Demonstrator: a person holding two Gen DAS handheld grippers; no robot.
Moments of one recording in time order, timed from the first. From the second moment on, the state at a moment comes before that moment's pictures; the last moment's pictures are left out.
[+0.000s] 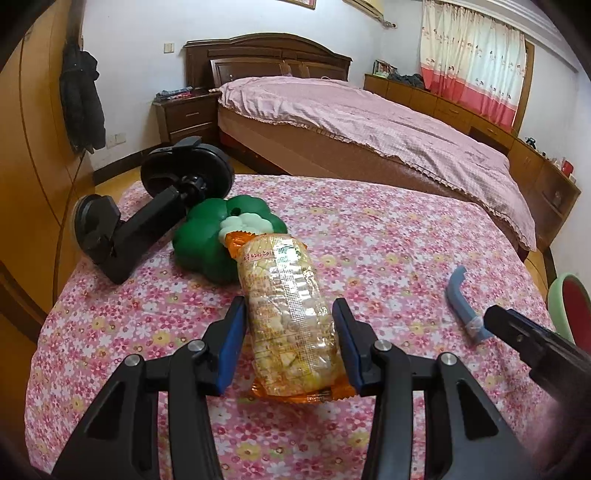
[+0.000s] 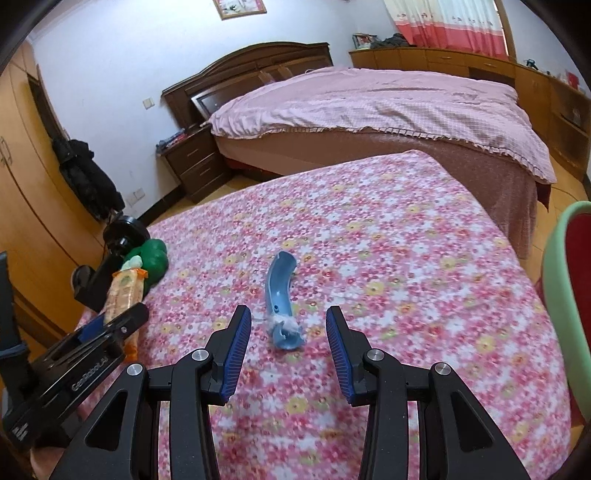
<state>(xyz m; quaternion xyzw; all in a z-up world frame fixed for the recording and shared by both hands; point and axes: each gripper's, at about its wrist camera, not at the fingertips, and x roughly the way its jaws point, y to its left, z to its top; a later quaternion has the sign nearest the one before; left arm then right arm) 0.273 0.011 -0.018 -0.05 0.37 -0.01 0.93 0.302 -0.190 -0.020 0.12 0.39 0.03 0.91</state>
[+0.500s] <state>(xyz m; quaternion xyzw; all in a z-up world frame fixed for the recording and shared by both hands) 0.274 0.013 -0.023 -0.06 0.38 -0.02 0.92 0.316 -0.174 -0.039 0.11 0.42 0.03 0.90</state>
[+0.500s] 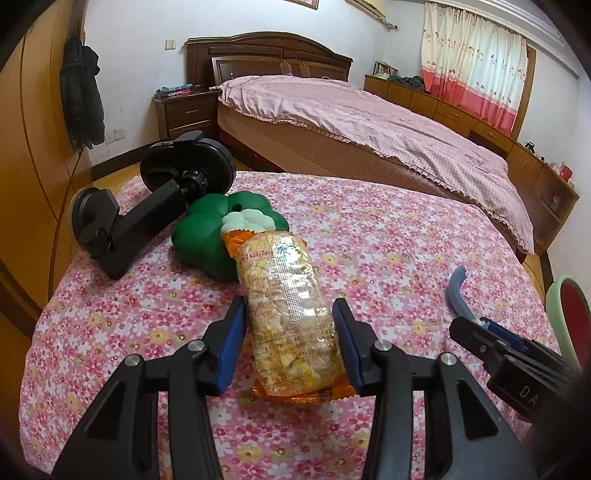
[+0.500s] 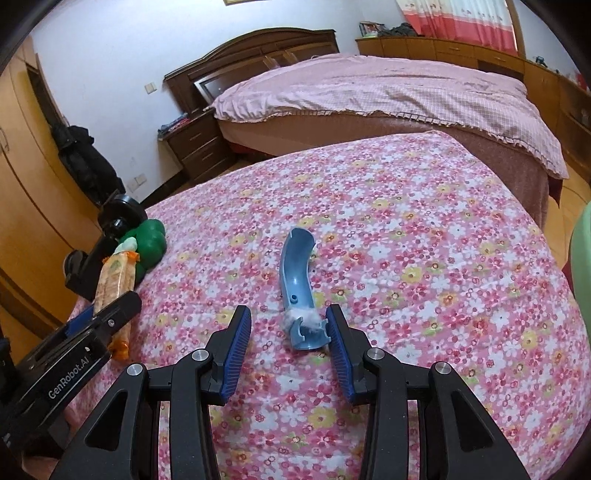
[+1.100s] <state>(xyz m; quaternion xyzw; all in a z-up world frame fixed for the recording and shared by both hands) 0.267 0.012 -0.015 -0.07 0.36 -0.03 0.93 0.302 -0.186 -0.032 0.12 0.40 0.01 0.91</state>
